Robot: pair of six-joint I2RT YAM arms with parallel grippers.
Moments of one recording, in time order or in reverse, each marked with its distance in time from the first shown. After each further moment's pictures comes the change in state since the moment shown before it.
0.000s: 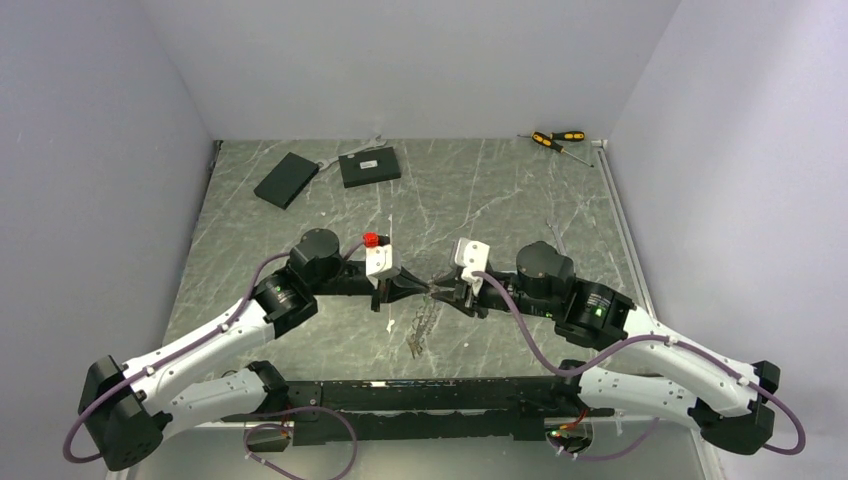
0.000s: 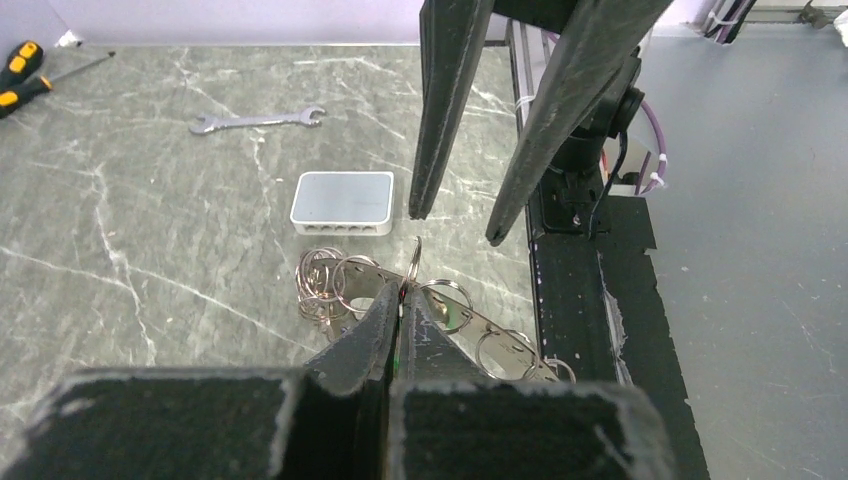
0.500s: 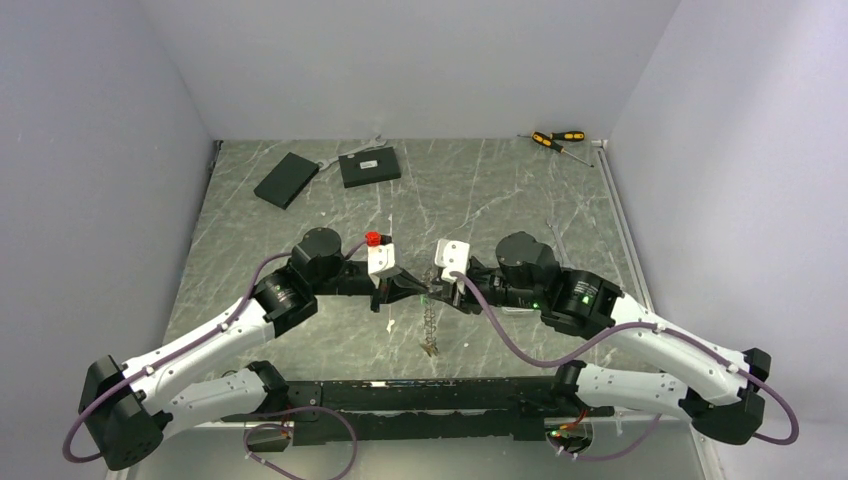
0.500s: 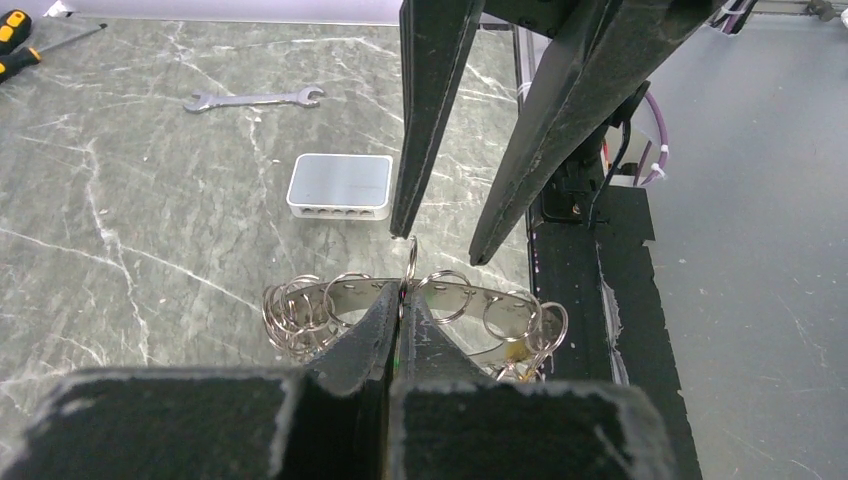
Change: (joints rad) left arm 0.000 0.007 0.014 -0.059 -0.019 0.000; right arm 0.000 0.108 0.100 -0.120 -0.011 -0.087
